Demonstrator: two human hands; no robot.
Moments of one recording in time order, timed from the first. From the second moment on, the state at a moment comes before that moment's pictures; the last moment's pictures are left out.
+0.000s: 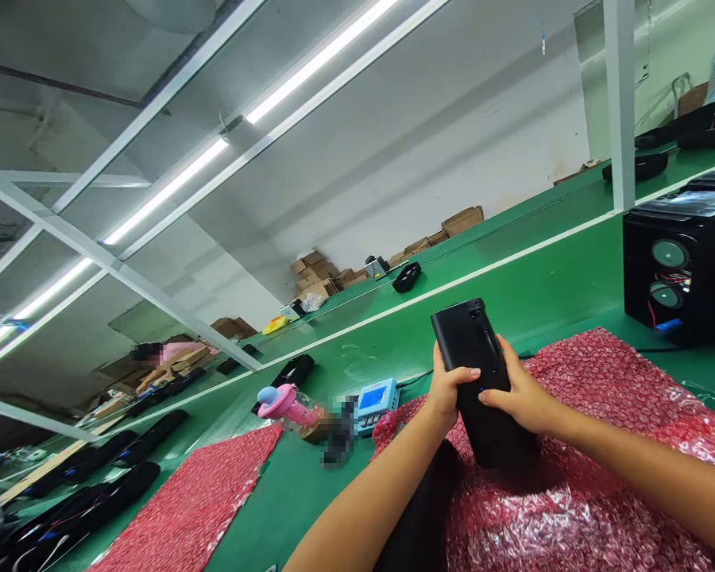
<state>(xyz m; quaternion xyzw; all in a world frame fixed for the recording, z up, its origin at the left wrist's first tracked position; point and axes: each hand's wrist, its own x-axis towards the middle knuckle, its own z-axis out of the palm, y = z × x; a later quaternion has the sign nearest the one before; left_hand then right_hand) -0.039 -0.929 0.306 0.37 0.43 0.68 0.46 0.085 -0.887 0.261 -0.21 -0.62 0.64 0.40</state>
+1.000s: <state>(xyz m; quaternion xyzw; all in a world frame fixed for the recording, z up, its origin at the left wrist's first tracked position) -0.035 -0.936 0.309 0.36 0.40 0.70 0.47 0.085 -0.902 0.254 -0.22 -0.64 0.59 0.43</state>
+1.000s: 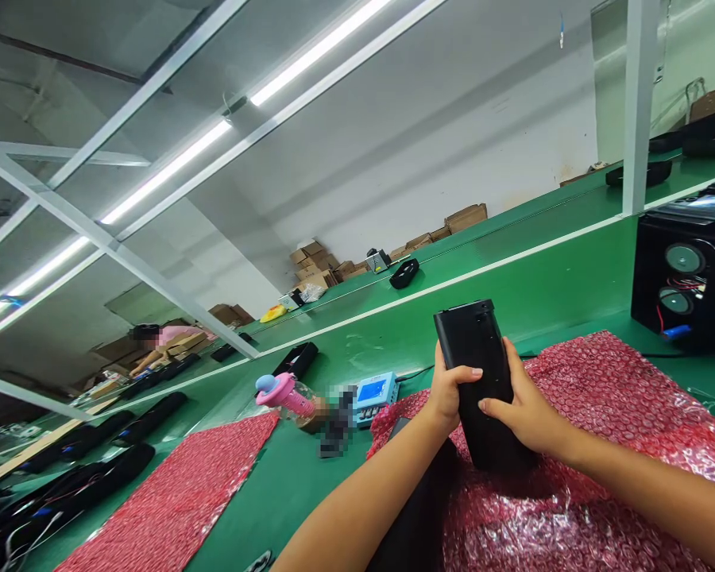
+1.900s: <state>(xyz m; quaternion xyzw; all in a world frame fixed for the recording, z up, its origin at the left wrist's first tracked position) -0.031 -0.935 0.308 0.34 0.41 0.72 0.45 0.086 -0.900 0.259 -0.19 -0.64 0.62 0.41</state>
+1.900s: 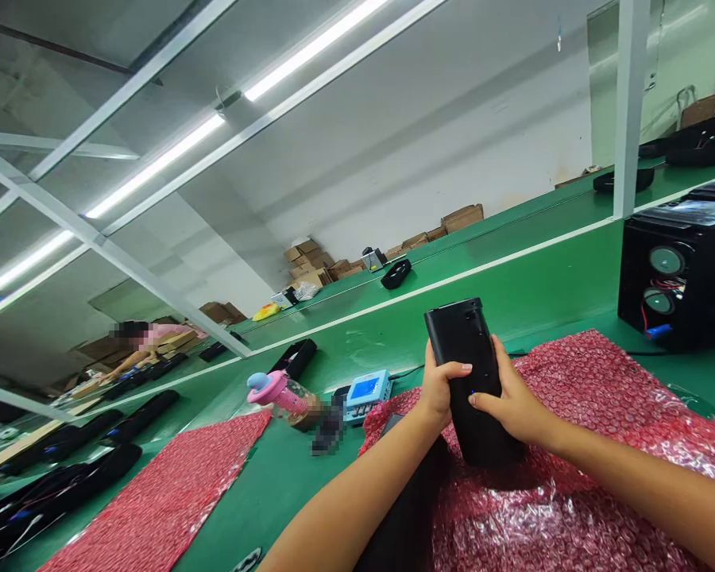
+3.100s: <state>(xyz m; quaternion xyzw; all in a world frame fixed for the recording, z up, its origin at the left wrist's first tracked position) -0.034 -0.932 0.308 0.36 0.41 0.71 0.45 0.083 -0.901 0.262 -0.19 -0.63 0.63 0.42</state>
